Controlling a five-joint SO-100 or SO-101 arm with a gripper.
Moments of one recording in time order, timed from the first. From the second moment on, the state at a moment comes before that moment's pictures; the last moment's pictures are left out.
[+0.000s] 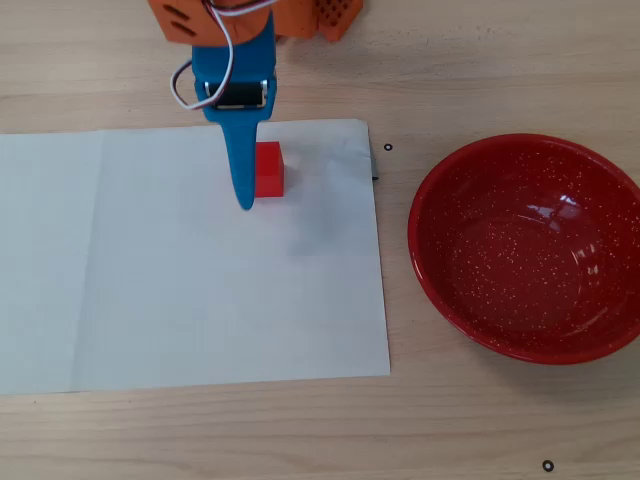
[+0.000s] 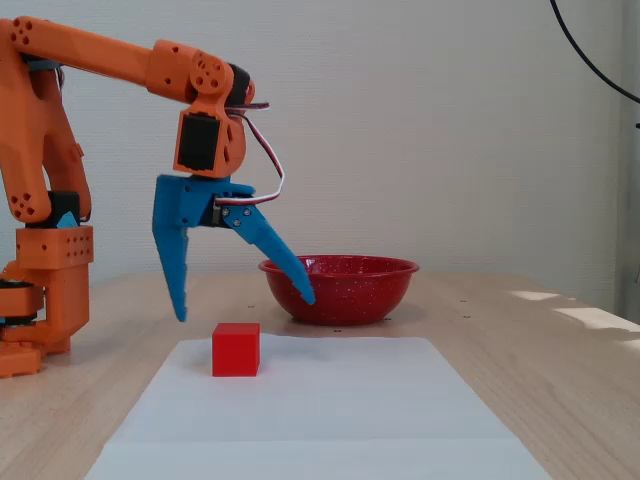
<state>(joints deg) -11.8 103.3 112.5 81.1 8.8</state>
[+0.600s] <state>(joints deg) -11.9 102.4 120.6 72.7 8.7</state>
